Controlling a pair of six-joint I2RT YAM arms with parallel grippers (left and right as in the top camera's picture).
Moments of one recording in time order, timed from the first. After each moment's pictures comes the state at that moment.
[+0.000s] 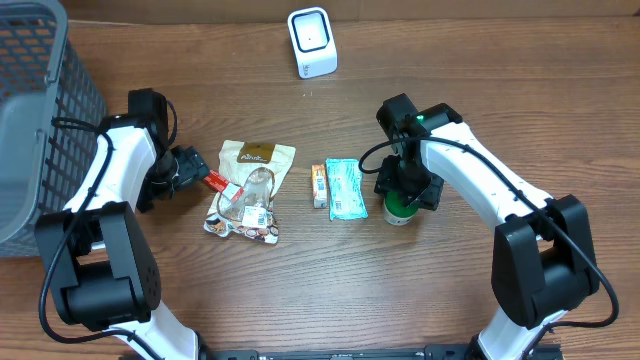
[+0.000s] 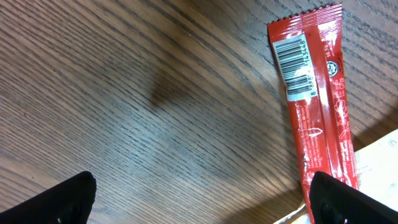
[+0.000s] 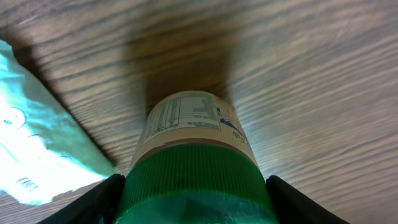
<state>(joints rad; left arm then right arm) 0.15 1.87 1.30 -0.96 -0.10 -0.49 0.39 1.87 1.38 -1.15 0.02 0.72</state>
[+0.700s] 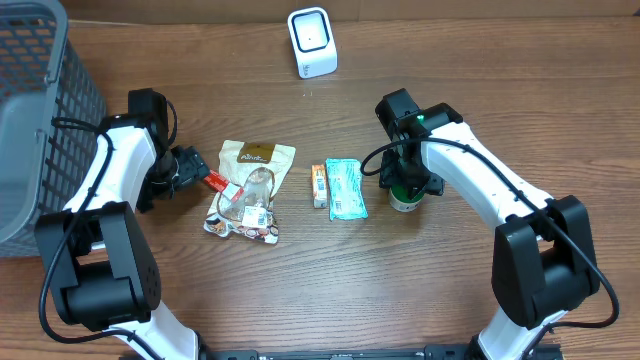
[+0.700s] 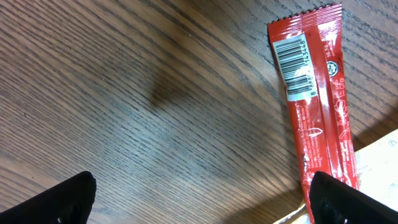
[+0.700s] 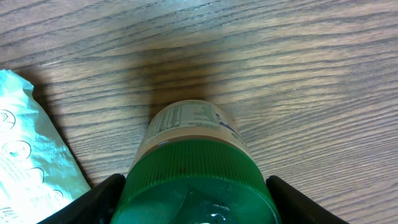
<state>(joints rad) 0.15 1.87 1.30 -0.96 -0.10 -0.49 0.39 1.87 1.38 -1.07 0.14 0.58</state>
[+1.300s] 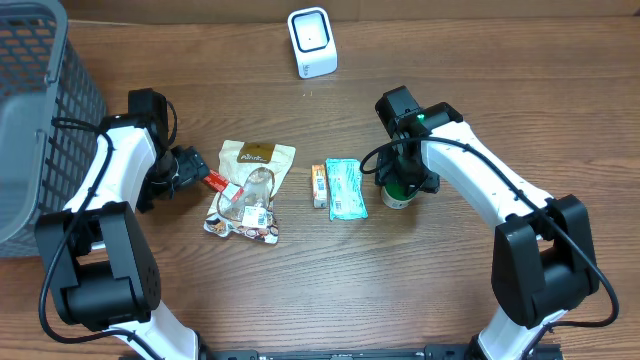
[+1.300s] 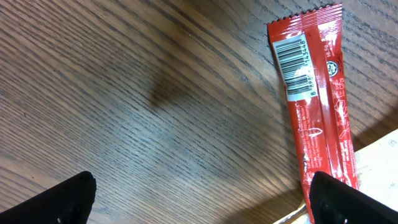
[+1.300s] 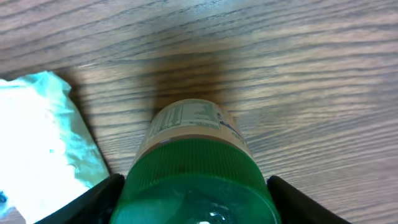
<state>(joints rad) 0.15 1.87 1.30 -0.96 -0.10 -0.49 0.39 1.87 1.39 -1.03 0.07 0.57</state>
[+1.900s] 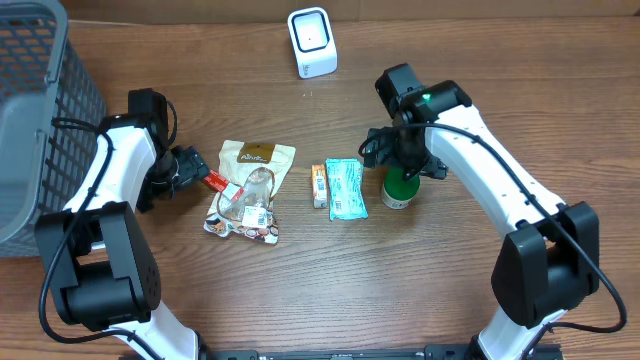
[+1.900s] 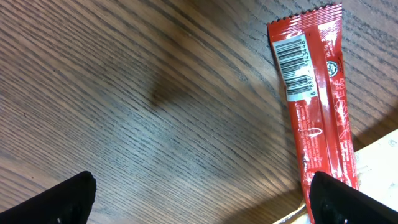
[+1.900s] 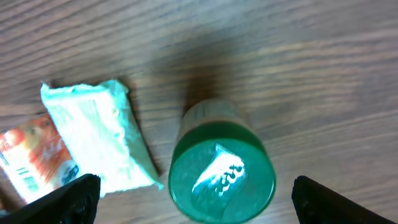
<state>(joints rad) 0.15 1.87 1.30 -0.96 -0.10 -0.49 0.39 1.87 1.57 -1.19 0.03 0.59</state>
